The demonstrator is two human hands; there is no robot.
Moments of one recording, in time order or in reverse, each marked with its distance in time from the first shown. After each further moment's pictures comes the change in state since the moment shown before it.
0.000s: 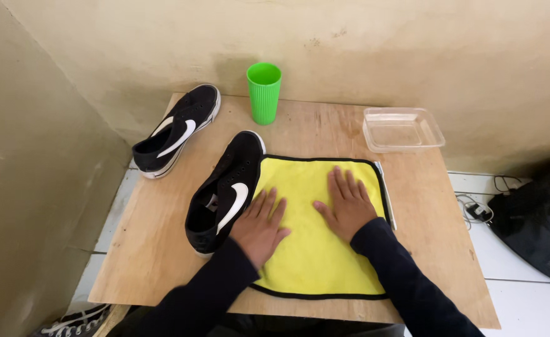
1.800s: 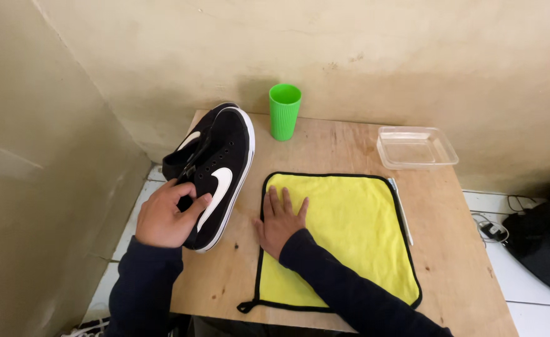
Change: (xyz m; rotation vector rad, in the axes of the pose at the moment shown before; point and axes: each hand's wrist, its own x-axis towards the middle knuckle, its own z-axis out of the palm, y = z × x) left_hand -0.056 -0.112 -0.173 -0.343 0.108 -0.789; right_hand 0.040 -0.191 -0.021 0.122 -0.153 -0.039
